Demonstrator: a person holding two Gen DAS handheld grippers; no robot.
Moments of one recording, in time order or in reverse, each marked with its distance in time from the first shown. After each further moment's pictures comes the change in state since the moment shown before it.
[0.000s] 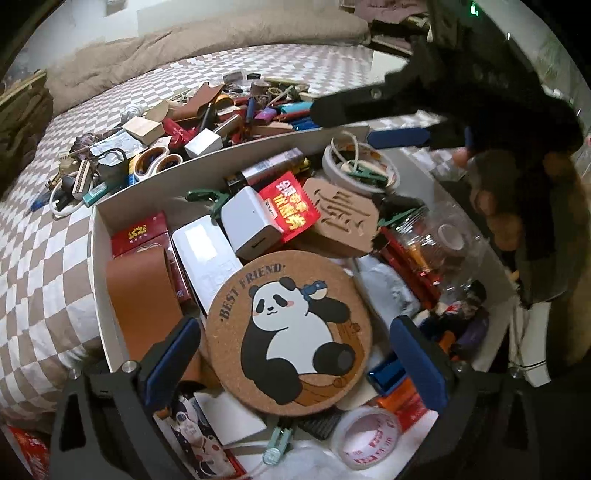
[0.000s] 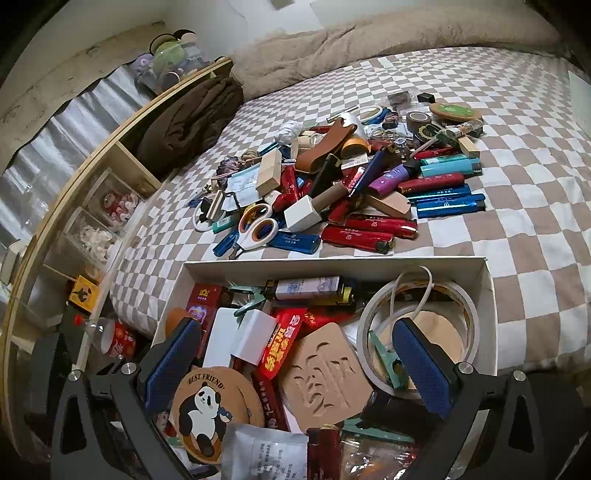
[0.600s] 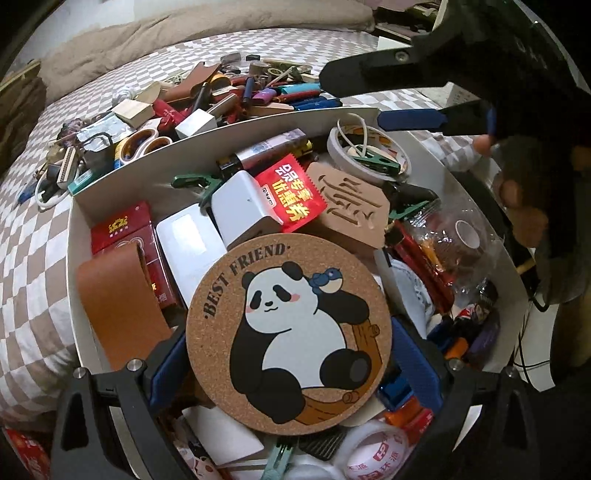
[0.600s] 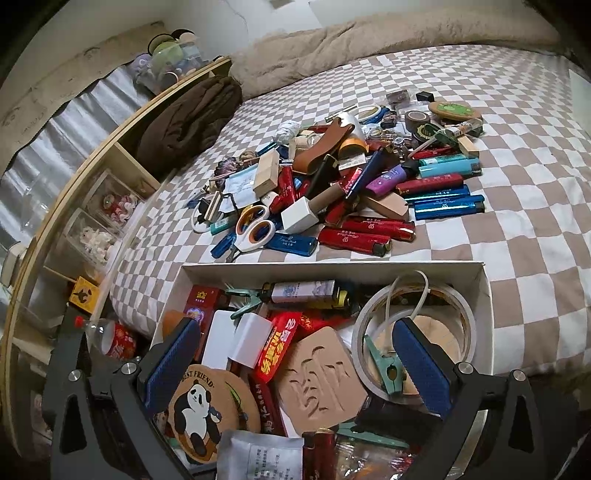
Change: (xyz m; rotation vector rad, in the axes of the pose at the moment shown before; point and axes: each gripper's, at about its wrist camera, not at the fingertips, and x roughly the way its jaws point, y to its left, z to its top) left arm 0.027 0.001 0.006 0.007 0.074 0.013; right arm 0.003 -0.006 0.005 0.003 0.010 0.003
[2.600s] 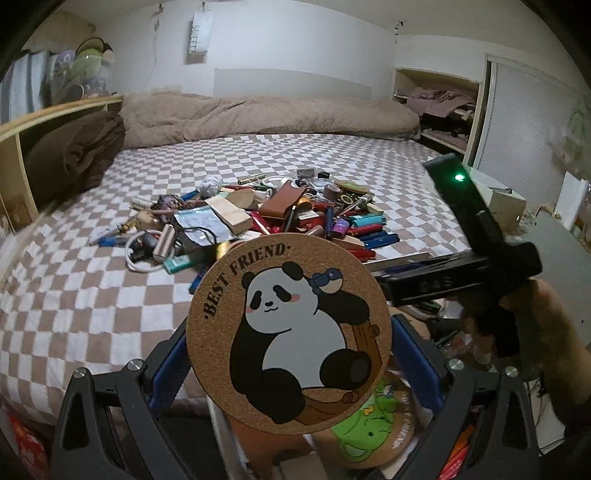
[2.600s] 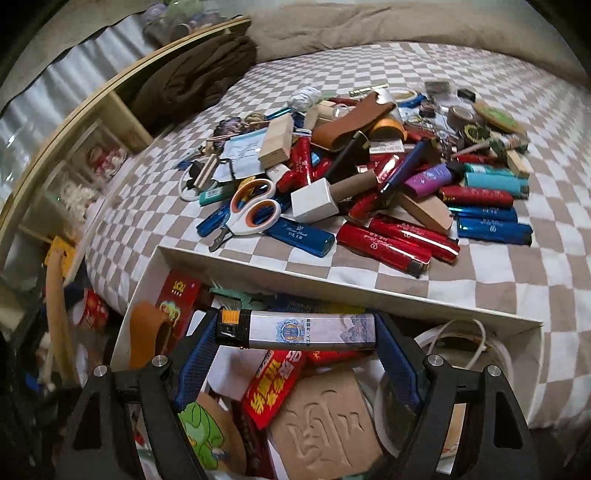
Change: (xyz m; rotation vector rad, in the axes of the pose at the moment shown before) left arm -0.075 0.052 0.012 -0.177 -0.428 0.117; right arm 0.060 0.021 0.021 -0.133 0.132 -0.064
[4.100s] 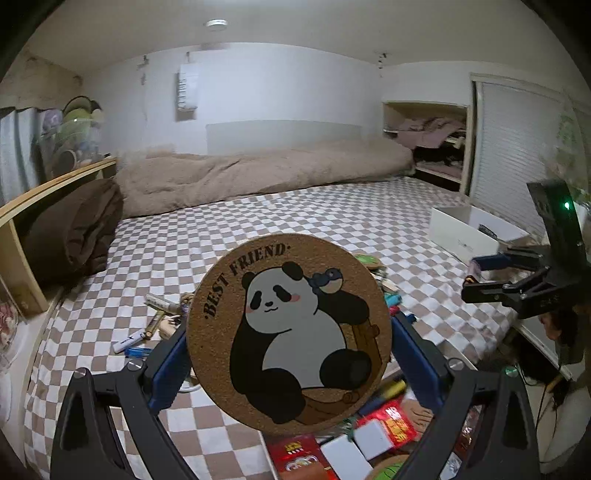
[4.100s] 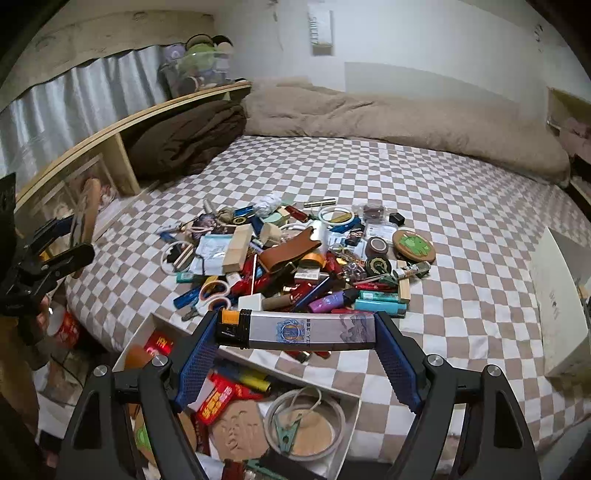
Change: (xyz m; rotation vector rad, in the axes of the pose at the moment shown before) left arm -0.019 0.026 0.112 0.135 -0.163 0.015; right arm -0.140 -0.001 0.037 -0.198 -0.264 -0.203
